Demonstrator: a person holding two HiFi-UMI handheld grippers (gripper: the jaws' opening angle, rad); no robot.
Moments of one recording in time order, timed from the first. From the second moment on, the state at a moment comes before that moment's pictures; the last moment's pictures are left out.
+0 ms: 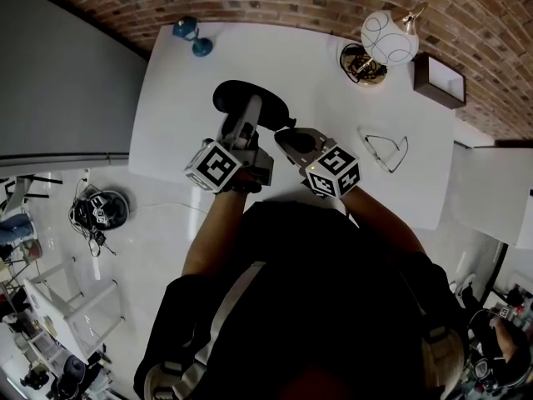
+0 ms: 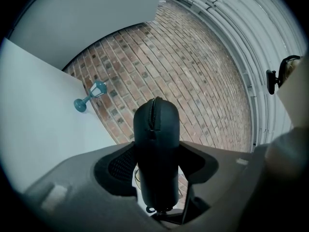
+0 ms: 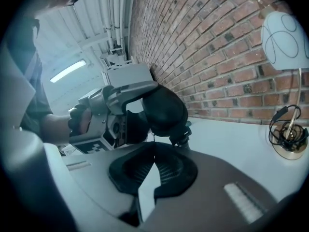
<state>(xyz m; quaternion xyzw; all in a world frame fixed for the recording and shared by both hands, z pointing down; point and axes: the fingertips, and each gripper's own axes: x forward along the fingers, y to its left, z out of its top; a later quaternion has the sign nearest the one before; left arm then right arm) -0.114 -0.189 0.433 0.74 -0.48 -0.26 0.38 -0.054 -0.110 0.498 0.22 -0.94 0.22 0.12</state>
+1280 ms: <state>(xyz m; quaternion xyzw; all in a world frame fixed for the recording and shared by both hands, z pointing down) -0.109 -0.164 0.449 0.72 -0.42 -0.31 0.45 -0.043 -0.095 0.498 0.19 -0.96 0.14 0.17</state>
